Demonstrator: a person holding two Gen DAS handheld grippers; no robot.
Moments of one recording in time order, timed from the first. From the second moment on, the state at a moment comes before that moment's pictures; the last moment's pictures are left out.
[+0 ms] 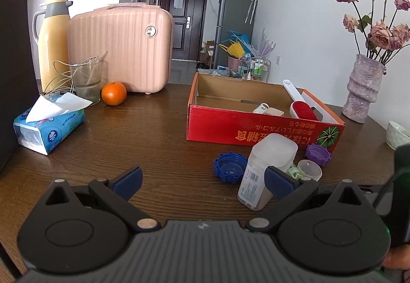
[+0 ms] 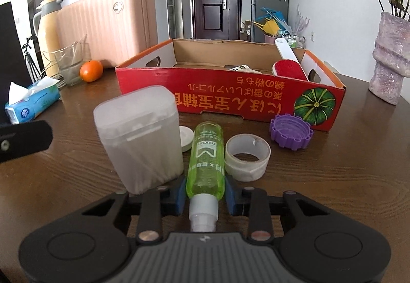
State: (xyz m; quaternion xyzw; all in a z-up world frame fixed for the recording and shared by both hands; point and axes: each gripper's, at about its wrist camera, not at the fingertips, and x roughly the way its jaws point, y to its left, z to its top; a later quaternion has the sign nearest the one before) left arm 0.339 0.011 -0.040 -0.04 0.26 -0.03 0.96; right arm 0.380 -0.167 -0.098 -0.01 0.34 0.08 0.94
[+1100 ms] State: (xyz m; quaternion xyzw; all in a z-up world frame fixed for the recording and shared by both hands) left arm 0.341 0.009 -0.044 -0.04 0.26 -0.03 0.96; right arm 0.355 -0.187 -0.076 0.03 0.29 0.08 0.95
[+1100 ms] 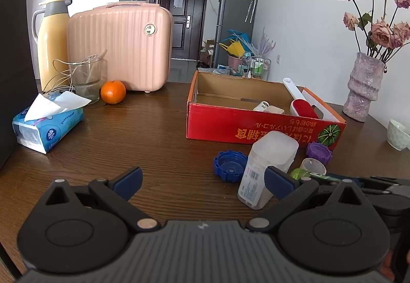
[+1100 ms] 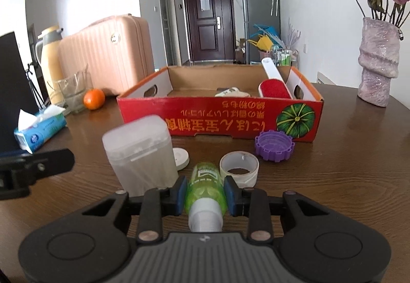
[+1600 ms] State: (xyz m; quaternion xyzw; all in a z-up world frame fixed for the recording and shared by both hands) left arm 0.345 -0.007 -0.053 -0.01 0.27 -0.05 0.96; right arm 0.333 -0.214 -0.053 0.07 0.24 0.08 0.96
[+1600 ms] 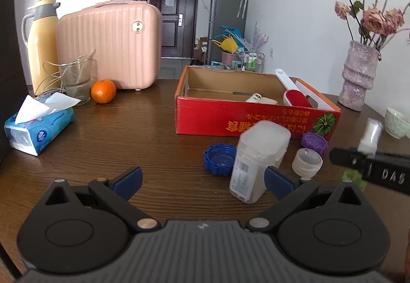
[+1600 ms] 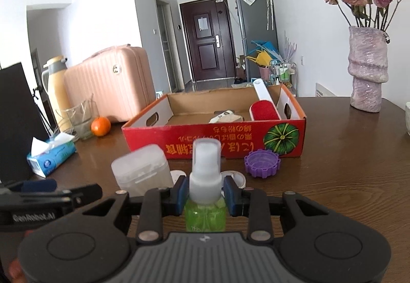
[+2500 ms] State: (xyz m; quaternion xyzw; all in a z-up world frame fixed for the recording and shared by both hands) left arm 0.389 -0.073 -0.075 0.07 0.25 -0.06 0.96; right arm 0.329 -0.253 -0.048 0.09 0.22 0.05 0.97
